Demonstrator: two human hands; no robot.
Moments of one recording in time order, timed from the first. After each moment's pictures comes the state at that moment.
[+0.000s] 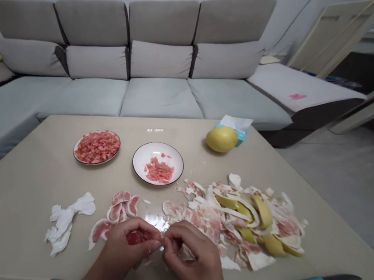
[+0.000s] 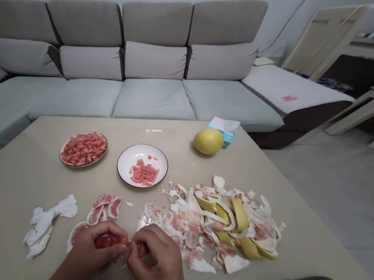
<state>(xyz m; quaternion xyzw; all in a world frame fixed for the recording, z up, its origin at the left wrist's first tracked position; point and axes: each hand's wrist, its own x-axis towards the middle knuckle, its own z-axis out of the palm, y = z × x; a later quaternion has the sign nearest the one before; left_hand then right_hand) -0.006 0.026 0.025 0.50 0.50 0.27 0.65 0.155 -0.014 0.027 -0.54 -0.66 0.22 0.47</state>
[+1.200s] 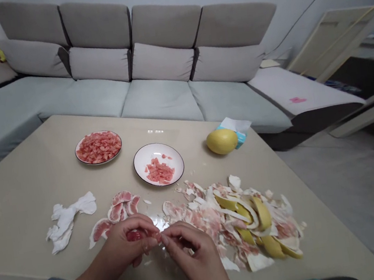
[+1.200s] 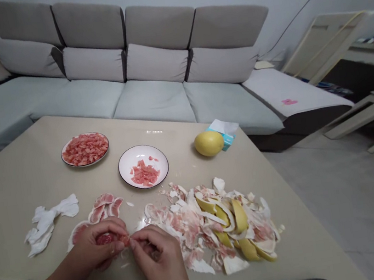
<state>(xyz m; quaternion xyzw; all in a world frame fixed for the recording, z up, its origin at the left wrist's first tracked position) -0.009 0.028 0.021 0.48 0.43 0.30 0.70 0.161 -0.012 0.035 -0.56 -0.57 0.42 0.42</state>
